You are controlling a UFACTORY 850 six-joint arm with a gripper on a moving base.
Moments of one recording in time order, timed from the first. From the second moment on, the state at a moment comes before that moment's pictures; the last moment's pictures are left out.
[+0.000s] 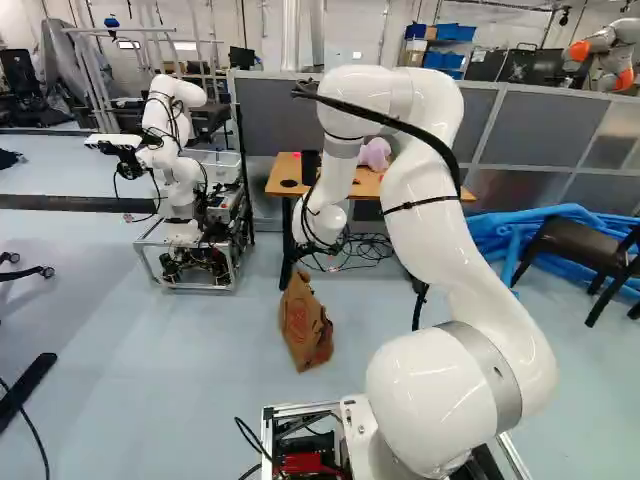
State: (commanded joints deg) arm 8.6 -45.5 -54.8 0.0 19.4 0.0
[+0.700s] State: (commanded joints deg) arm 8.3 -54.5 -62.7 0.0 16.5 0.0
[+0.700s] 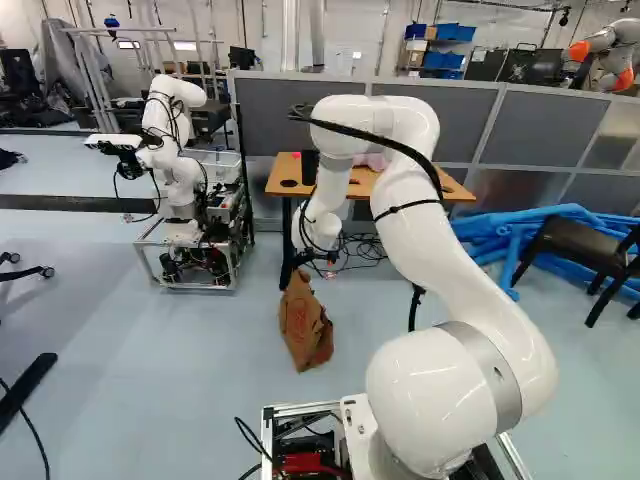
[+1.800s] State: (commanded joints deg) arm 7.7 -68.4 -76.4 0.0 7.6 0.0
